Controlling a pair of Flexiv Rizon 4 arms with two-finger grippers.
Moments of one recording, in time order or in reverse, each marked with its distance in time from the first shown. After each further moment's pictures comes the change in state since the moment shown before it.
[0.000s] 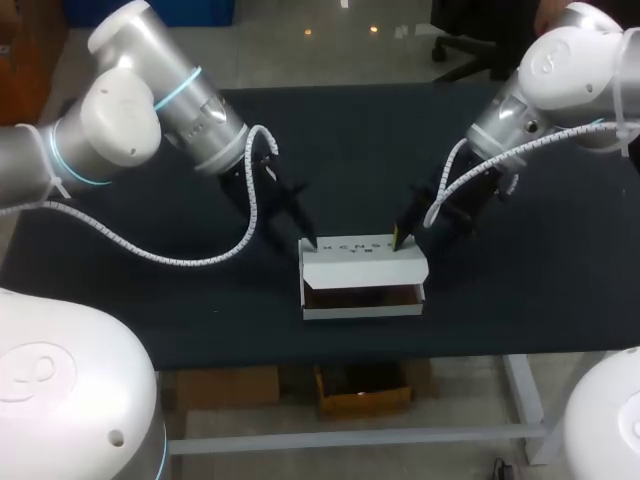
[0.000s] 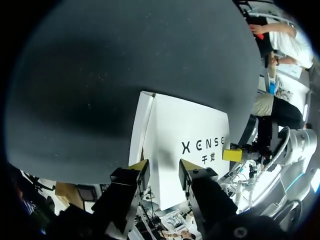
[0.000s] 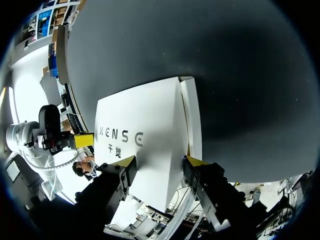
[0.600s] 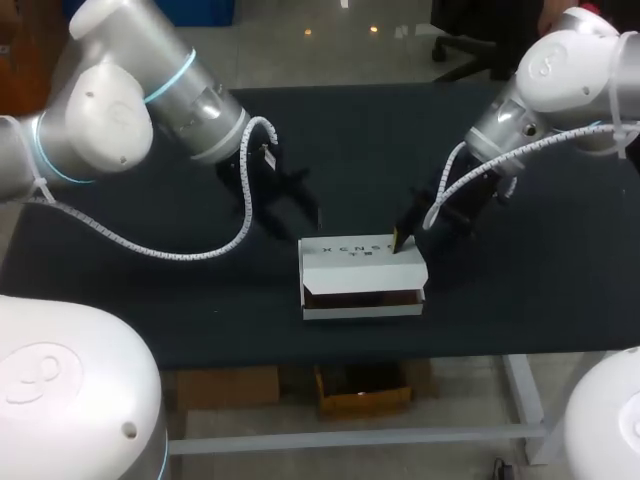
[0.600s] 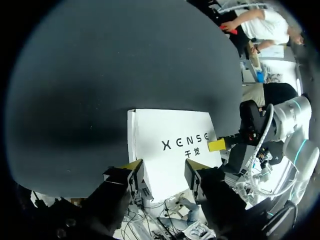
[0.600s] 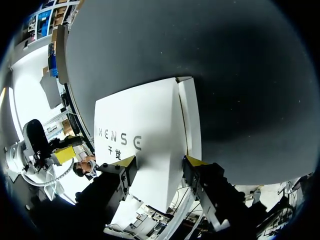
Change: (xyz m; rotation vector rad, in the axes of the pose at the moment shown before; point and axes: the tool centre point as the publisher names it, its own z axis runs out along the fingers) left arm 0.019 0.007 -0.031 0.176 -0.015 0.255; right arm -0.002 0.003 0.005 0.008 0.003 0.001
